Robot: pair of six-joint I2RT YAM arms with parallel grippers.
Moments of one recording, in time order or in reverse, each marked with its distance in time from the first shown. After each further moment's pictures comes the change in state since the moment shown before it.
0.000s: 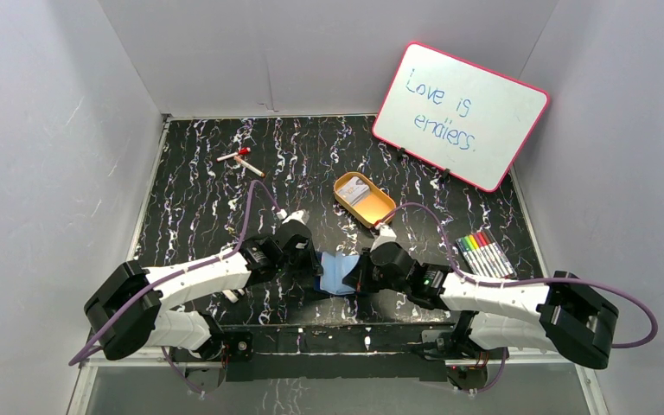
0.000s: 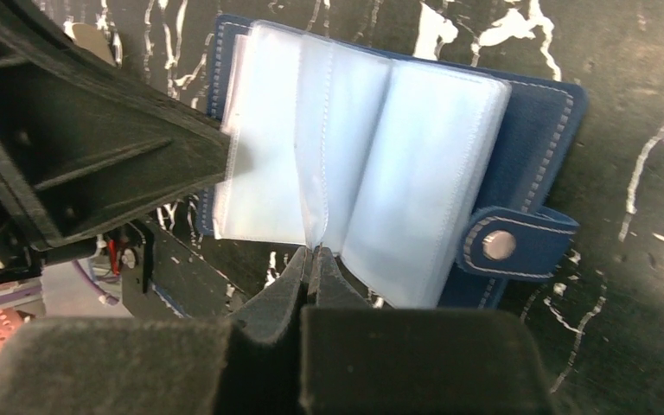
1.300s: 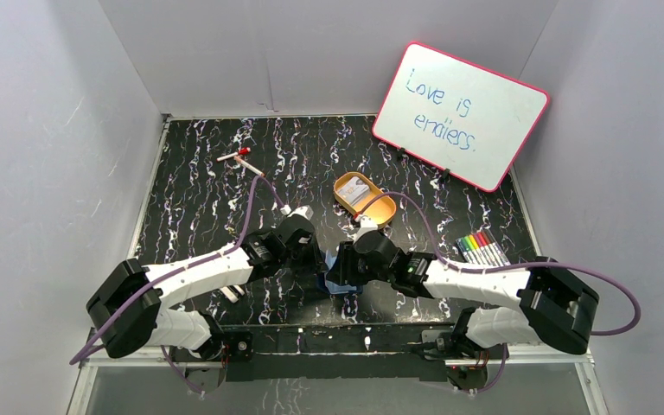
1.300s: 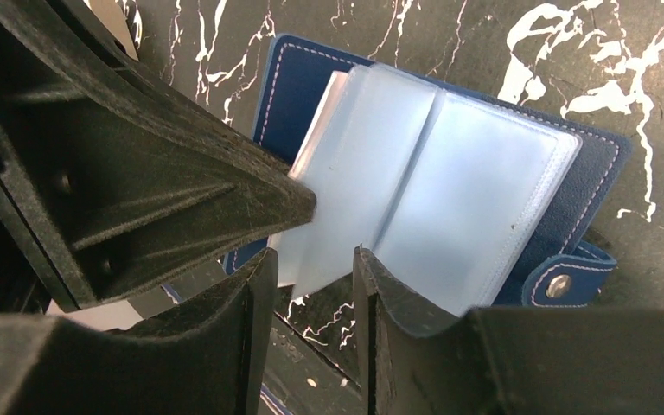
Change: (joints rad) left arm 0.000 0.016 0.066 -0.048 0.034 0.003; right arm 0.000 0.136 0.152 -0.045 -0.060 -0.103
